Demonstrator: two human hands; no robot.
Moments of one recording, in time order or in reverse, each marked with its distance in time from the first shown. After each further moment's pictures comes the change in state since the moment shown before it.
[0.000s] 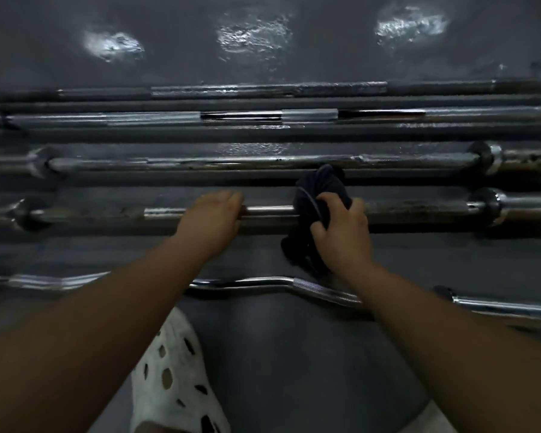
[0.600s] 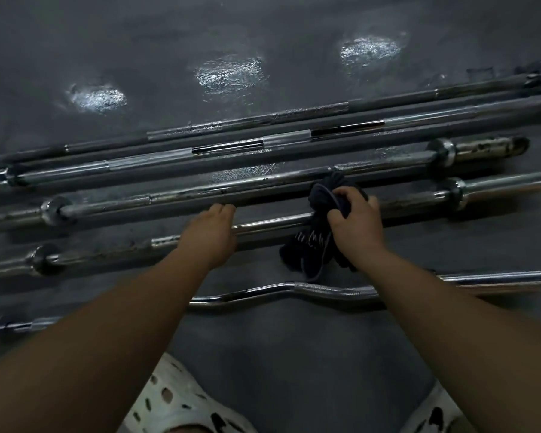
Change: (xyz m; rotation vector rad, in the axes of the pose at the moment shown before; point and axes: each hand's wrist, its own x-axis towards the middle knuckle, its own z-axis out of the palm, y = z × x) left_hand -0.007 0.007 -0.034 -0.011 -0.106 -0.078; right_hand -0.011 -0.004 -0.048 0.270 0.139 0.190
